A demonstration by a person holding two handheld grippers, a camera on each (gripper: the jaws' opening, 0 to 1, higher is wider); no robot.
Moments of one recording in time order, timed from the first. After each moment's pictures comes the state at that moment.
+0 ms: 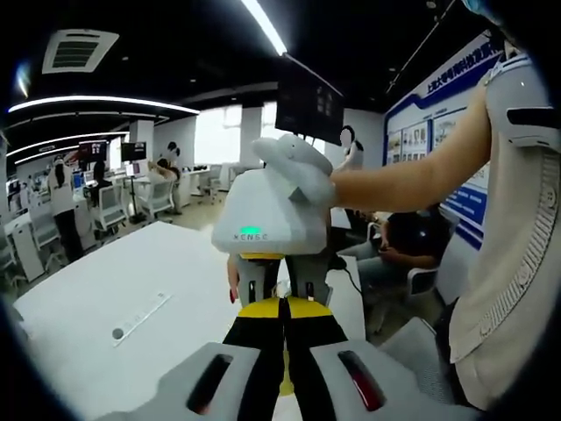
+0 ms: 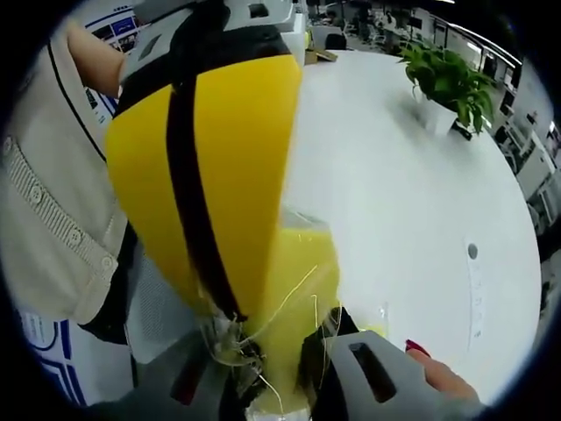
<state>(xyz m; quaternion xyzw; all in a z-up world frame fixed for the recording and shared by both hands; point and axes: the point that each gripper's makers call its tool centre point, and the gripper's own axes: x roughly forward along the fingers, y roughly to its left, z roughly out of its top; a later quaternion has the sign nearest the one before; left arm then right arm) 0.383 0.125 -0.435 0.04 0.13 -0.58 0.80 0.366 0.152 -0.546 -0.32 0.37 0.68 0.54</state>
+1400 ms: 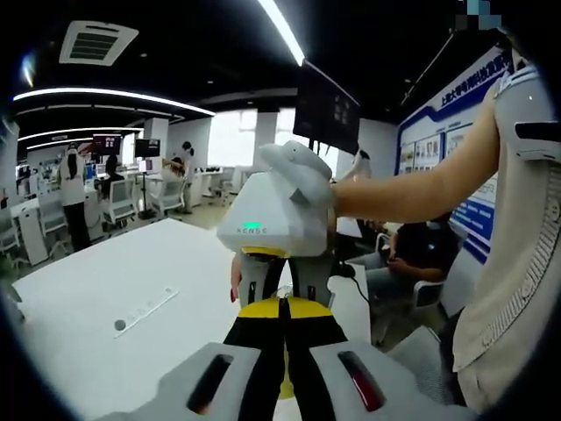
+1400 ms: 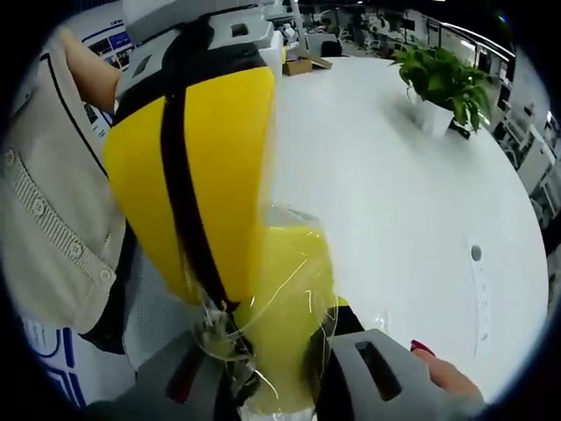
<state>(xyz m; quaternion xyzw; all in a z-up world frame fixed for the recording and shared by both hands) 0.397 0.136 -0.437 0.01 0.13 -0.56 0.82 0.378 0.164 -0.548 -0.28 0.37 0.69 0.55</state>
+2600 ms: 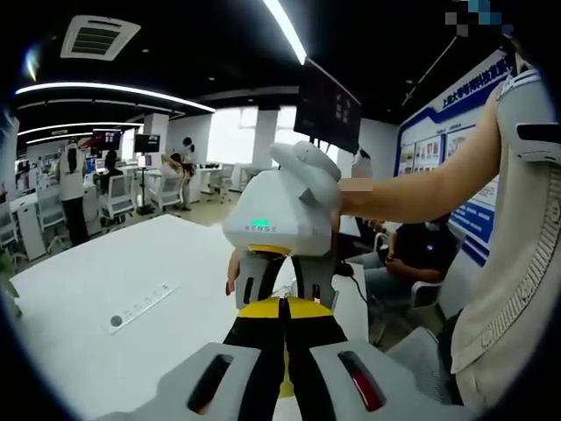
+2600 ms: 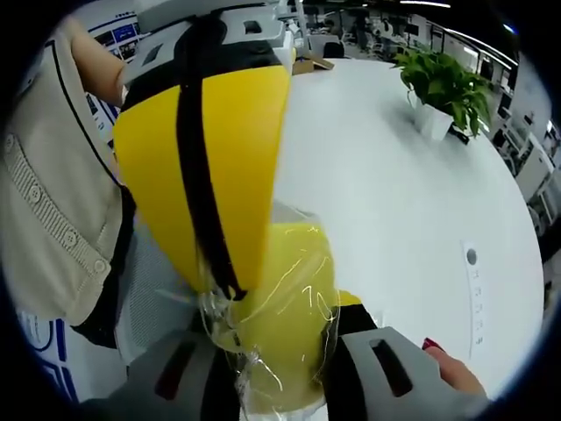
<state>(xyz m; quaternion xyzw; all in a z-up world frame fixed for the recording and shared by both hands) 0.400 0.134 -0.441 0.01 0.14 -0.56 0.82 0.383 0.160 -0.552 -0.30 0.36 0.69 0.56</state>
